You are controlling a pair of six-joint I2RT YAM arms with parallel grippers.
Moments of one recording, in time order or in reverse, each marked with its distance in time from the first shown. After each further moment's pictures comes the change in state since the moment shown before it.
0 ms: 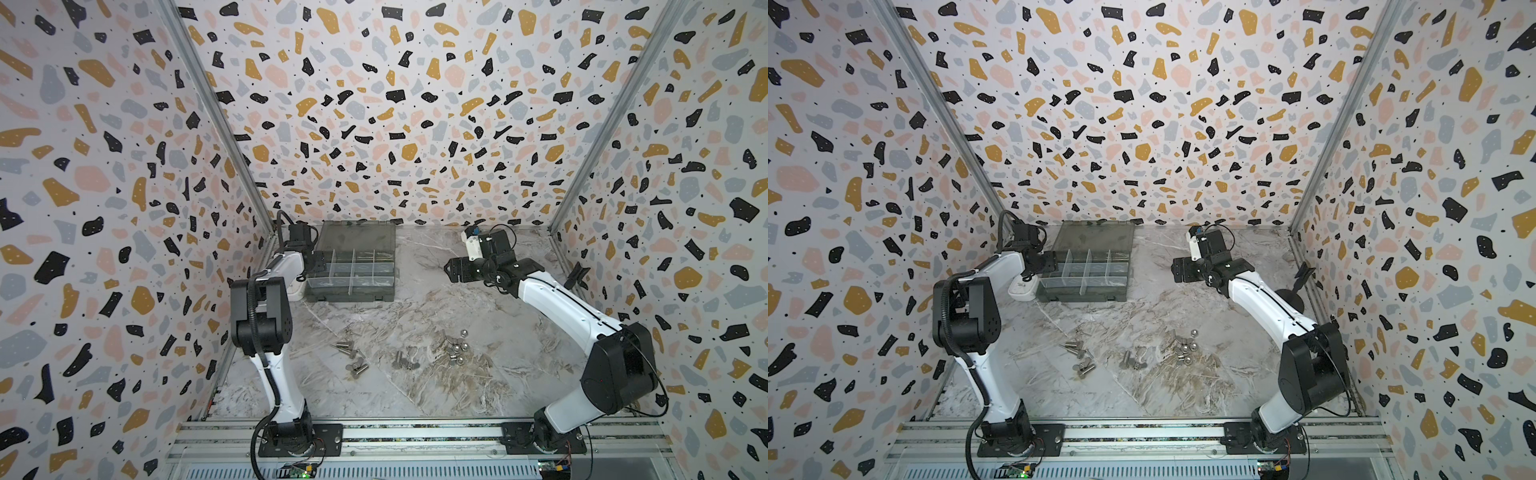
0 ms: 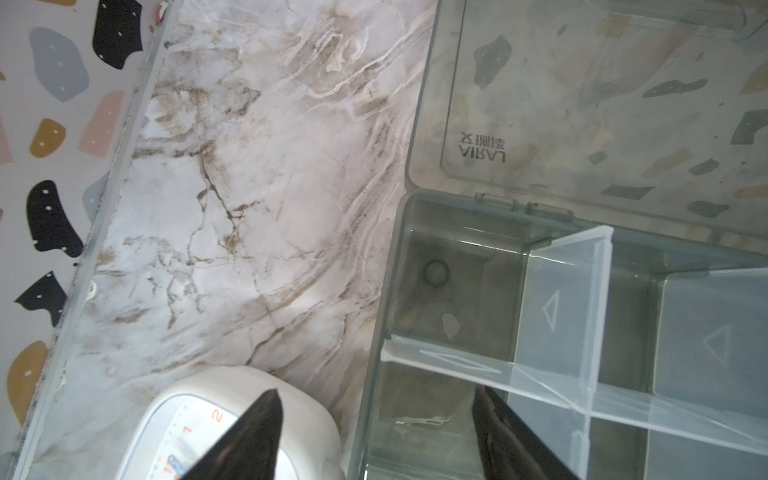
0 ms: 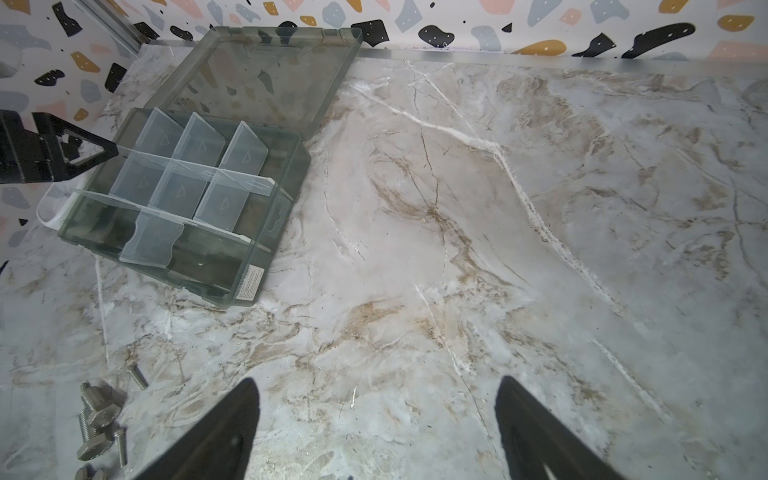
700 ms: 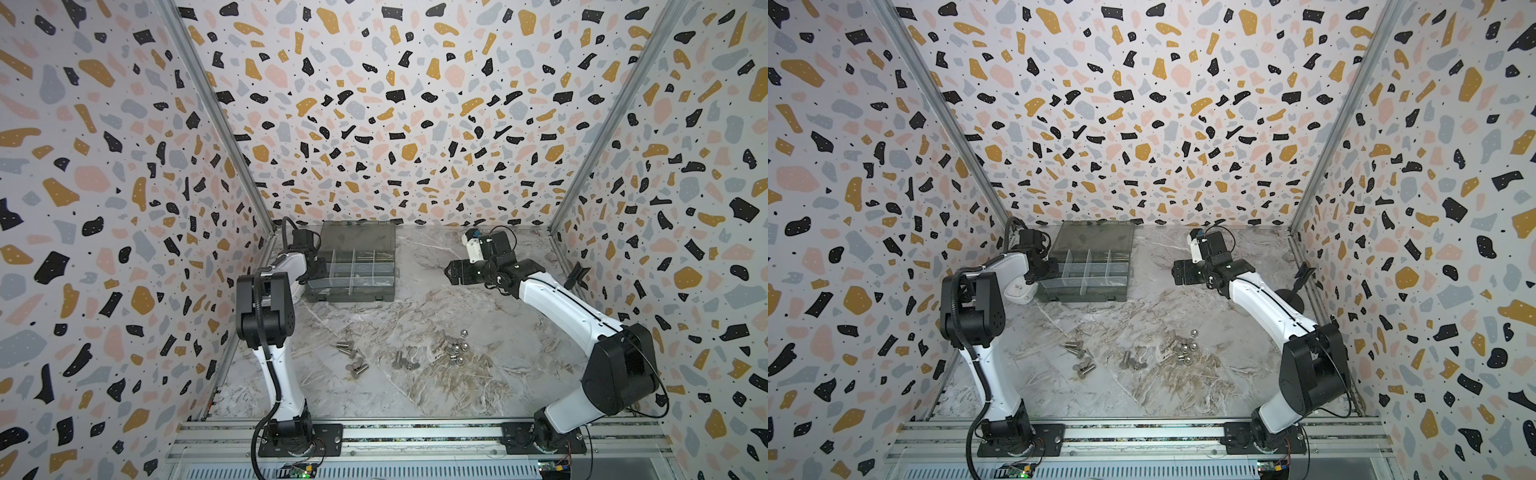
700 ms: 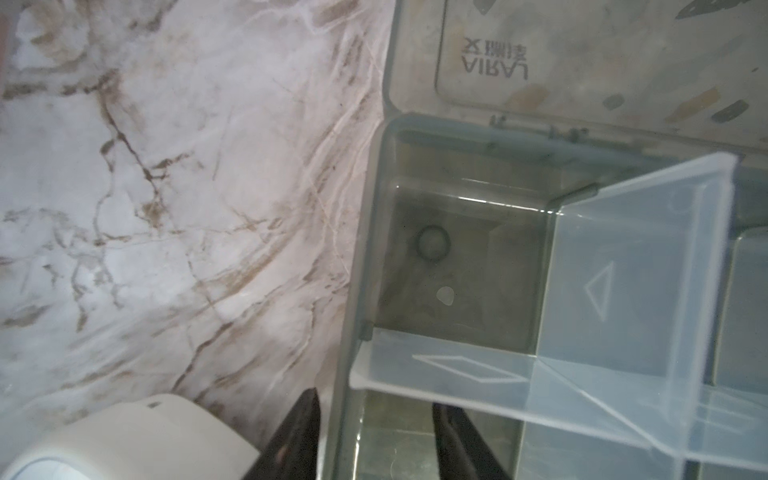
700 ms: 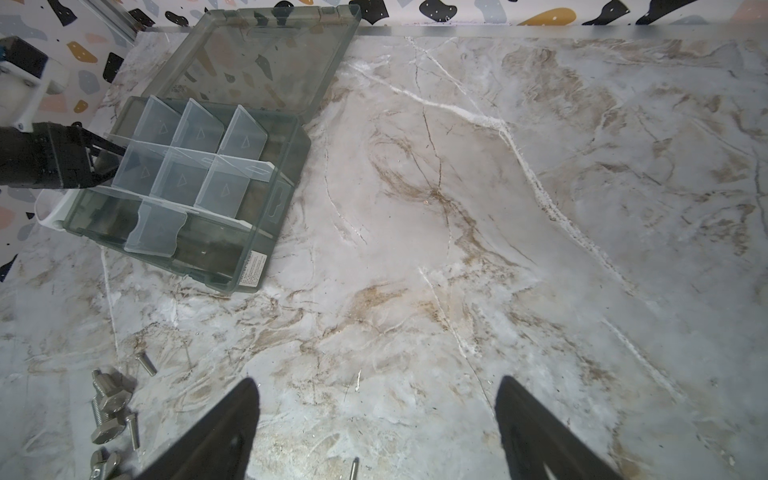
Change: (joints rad) left arm 0.000 0.081 0.018 -0.029 0.063 0.018; right arm 0.000 -0.004 -0.008 -0.028 -0.013 0.017
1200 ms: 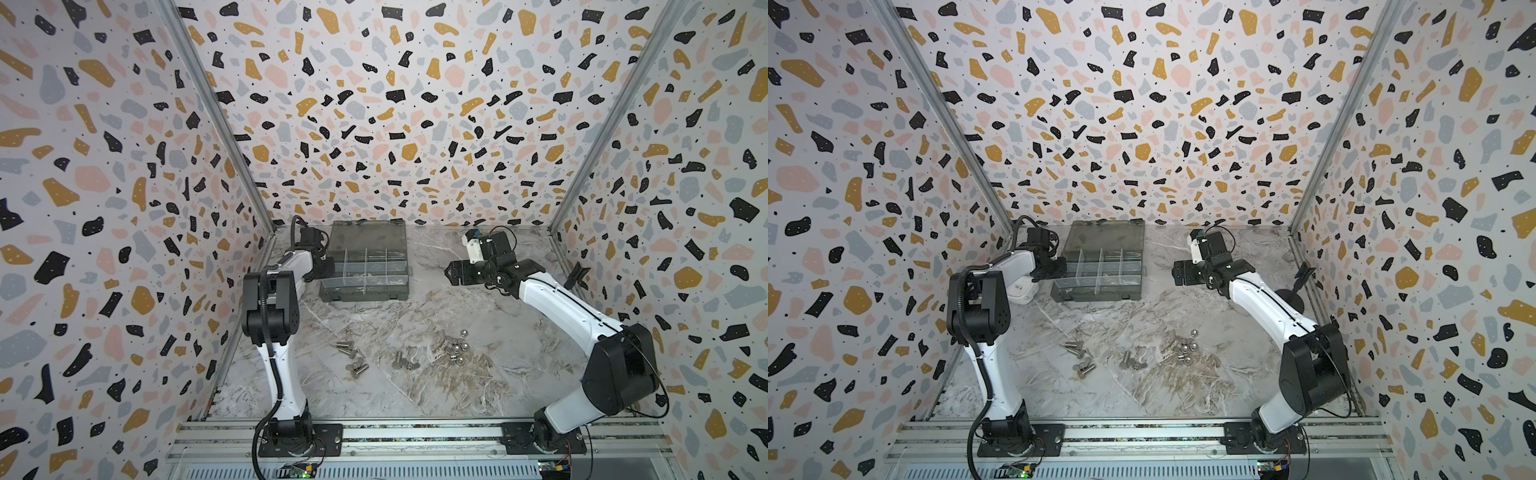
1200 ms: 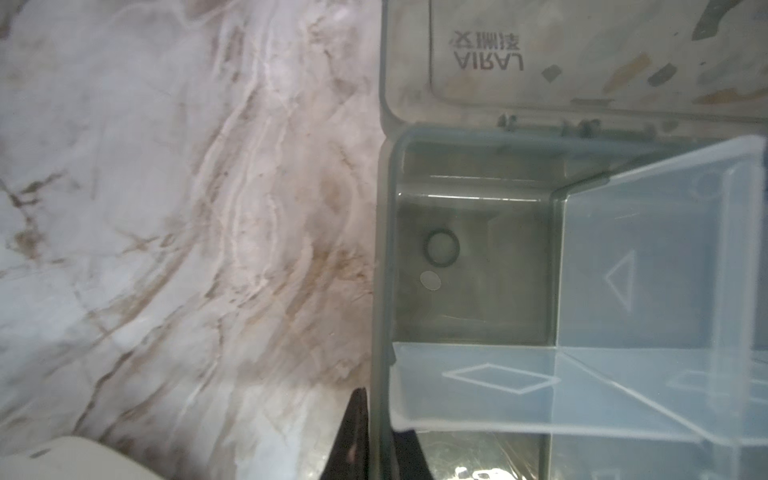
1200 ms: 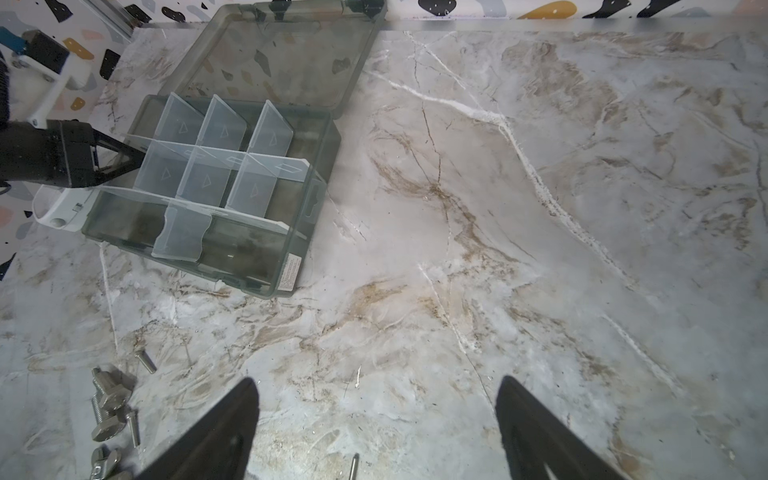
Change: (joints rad) left arm -0.063 0.037 0.055 -0.040 0.069 0.015; right arm 0.000 0.000 0.000 -0.015 0.000 0.002
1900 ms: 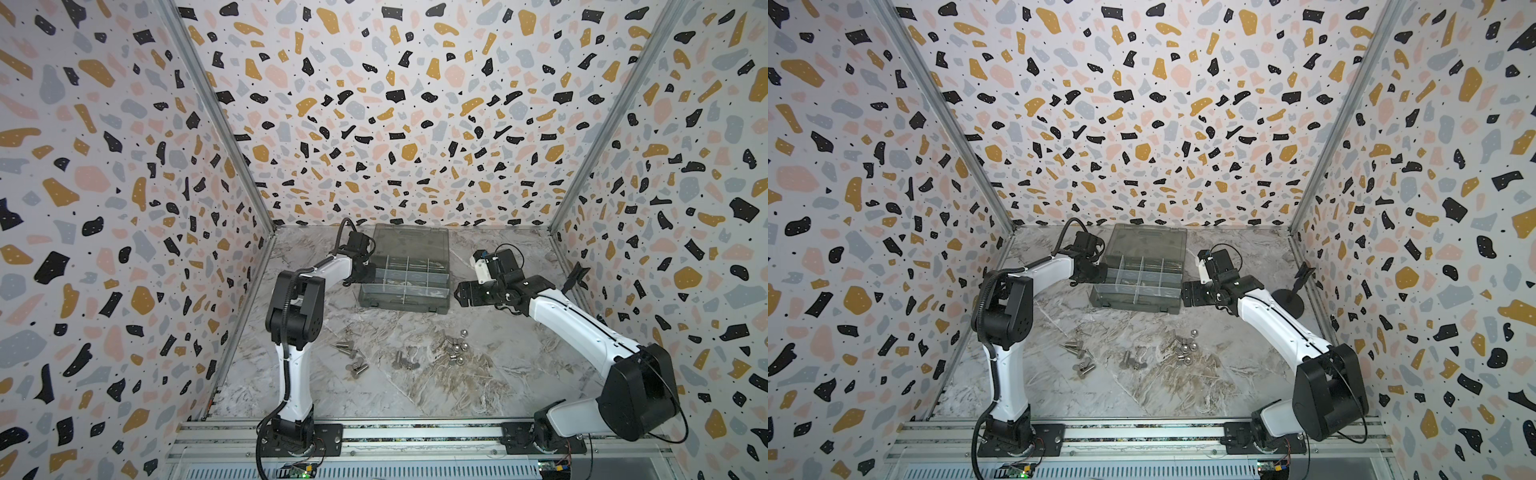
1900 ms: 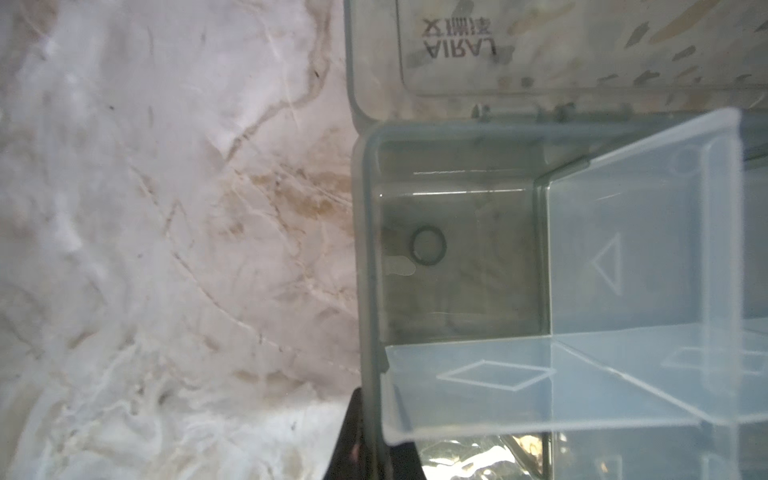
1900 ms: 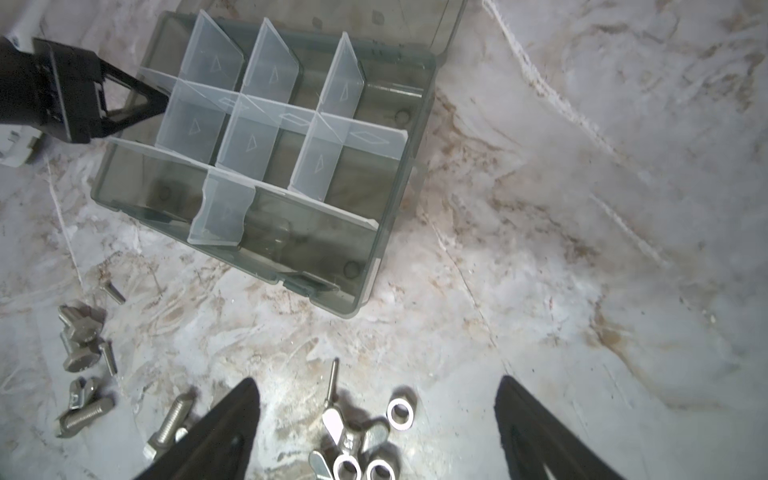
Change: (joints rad) left arm -0.288 -0.022 -0.041 0.011 -0.027 -0.073; right arm 0.000 -0.163 -0.209 -0.092 0.014 0.023
